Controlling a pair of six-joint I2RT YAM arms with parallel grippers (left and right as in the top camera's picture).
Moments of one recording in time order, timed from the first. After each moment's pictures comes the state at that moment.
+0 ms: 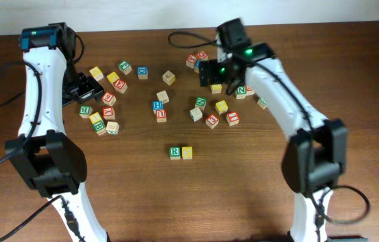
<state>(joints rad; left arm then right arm) 0.10 2.17 2.17 -1.68 -0.12 -0.55 0.34 2.12 1.87 -0.84 -0.04 0.25</state>
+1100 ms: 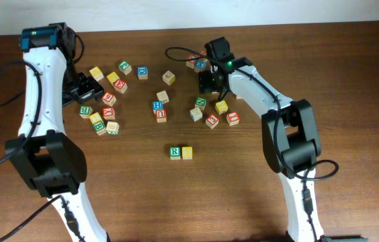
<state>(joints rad) 0.10 2.17 2.17 -1.68 -0.12 -0.55 0.35 2.36 1.87 -0.64 0.05 0.26</state>
